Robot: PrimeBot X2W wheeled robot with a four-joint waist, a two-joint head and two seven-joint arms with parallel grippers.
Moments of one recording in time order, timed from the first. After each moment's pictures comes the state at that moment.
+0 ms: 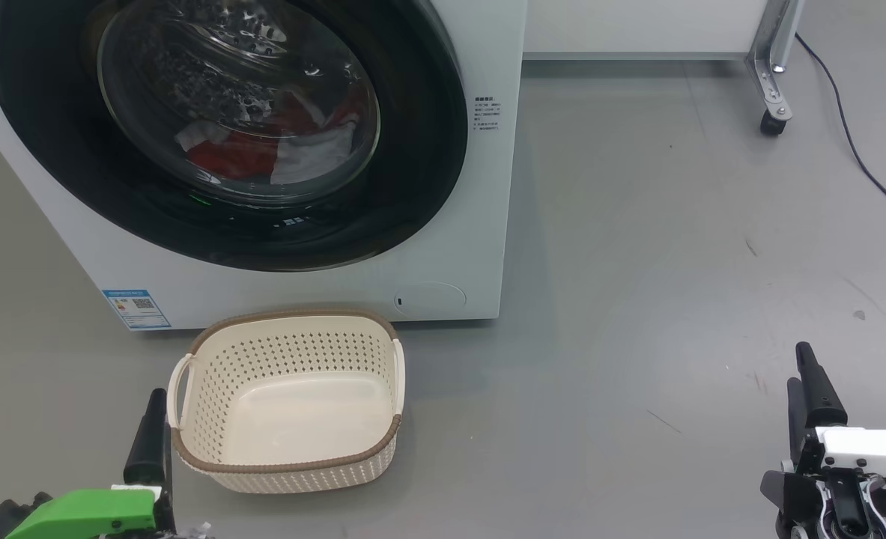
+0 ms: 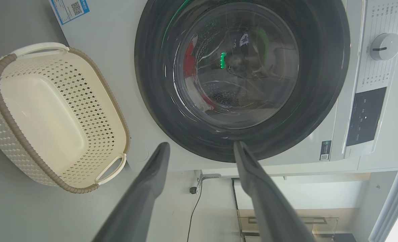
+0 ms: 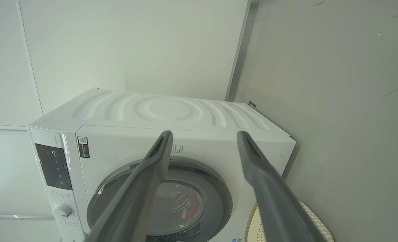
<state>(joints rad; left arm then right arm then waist) 0.00 0.05 -0.02 0.25 -1.62 -0.12 -0.03 0.01 -0.03 -0.09 0.20 1.55 0.12 -0.02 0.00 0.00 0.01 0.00</state>
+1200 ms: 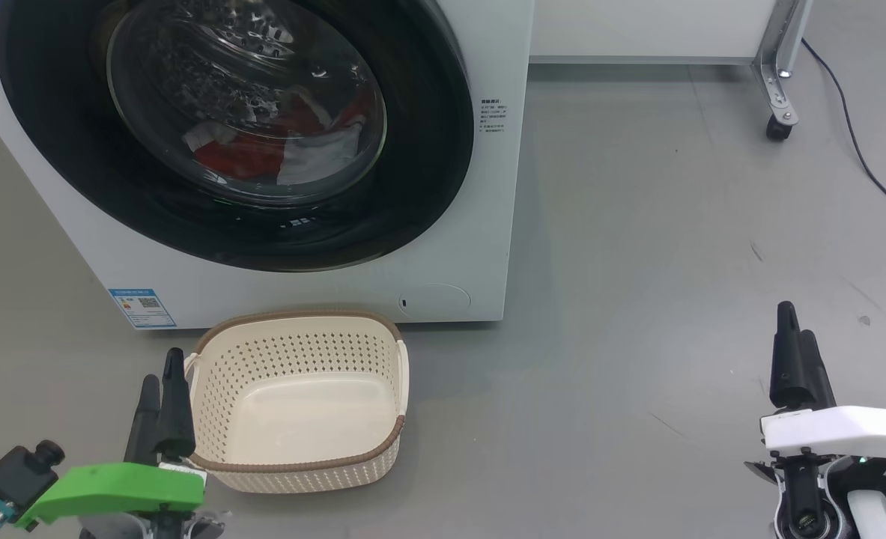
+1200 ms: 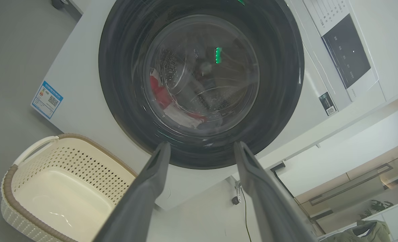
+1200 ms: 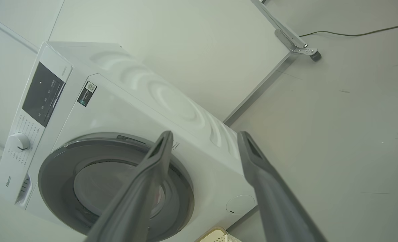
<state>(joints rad) -0.02 0.05 -0.07 0.15 -1.15 -0.12 -0.14 0.02 -0.04 0.00 0.04 1.05 0.07 -0.13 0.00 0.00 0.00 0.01</state>
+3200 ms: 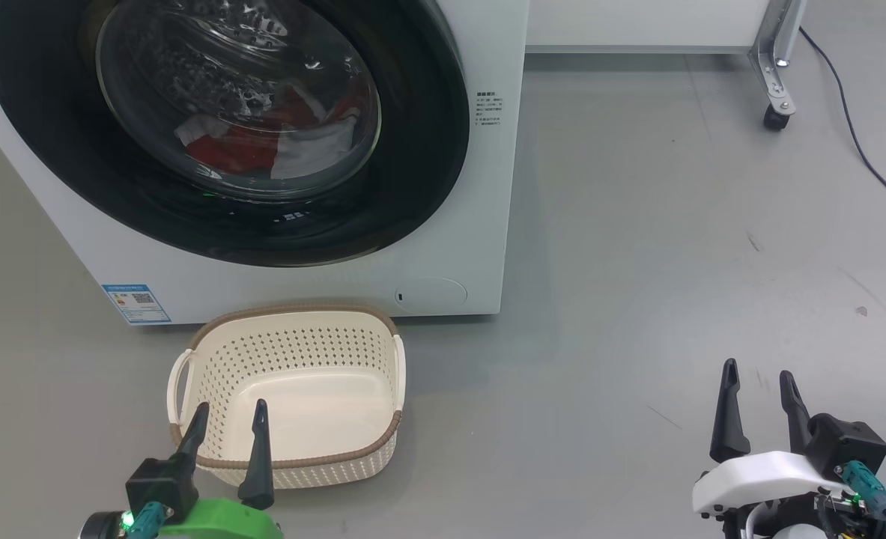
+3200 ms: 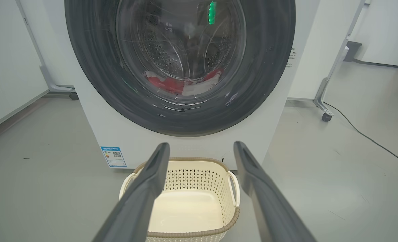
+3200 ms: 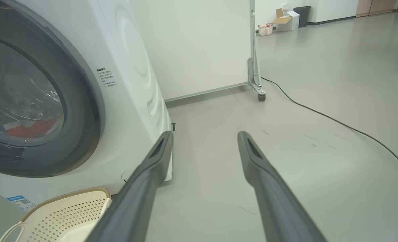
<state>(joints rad) 0.00 0.05 -0.22 0.29 -0.38 0.02 -0.25 0.07 -0.04 0.11 0.17 0.41 -0.12 -0.24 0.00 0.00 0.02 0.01</state>
